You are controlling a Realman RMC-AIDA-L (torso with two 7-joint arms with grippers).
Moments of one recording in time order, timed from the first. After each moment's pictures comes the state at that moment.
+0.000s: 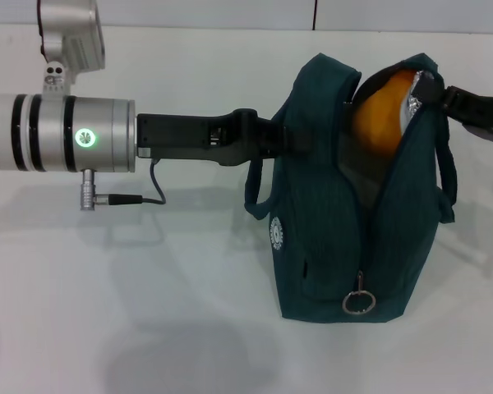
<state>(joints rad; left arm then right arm) -0.70 -2.08 0.77 0.56 1.89 1.65 -2.28 0.49 1.97 -1.17 -0.40 -1.09 -1.54 1.73</state>
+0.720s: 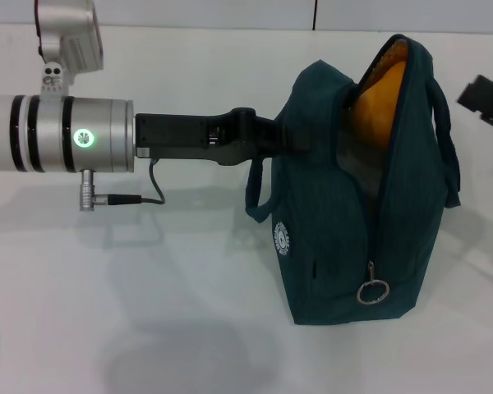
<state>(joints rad) -0.70 -2.08 0.77 0.55 1.89 1.65 -2.28 0.39 1.97 -1.09 -0.41 -1.08 -1.66 1.71</state>
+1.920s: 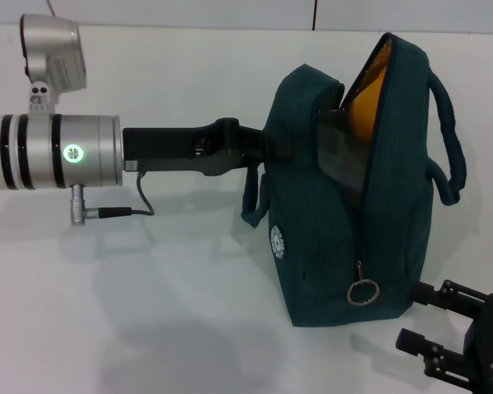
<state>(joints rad) -0.65 -2.08 0.76 0.55 1.89 1.62 -2.28 0.26 2.01 -1.08 -0.21 -1.47 -1.76 0.82</state>
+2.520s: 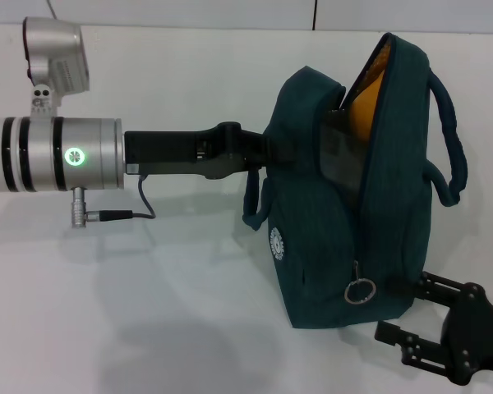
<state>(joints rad) -0.65 -2.09 0.77 0.54 1.89 1.62 -2.27 0.32 2.02 -1.11 -0.19 -1.47 -1.68 0.79</state>
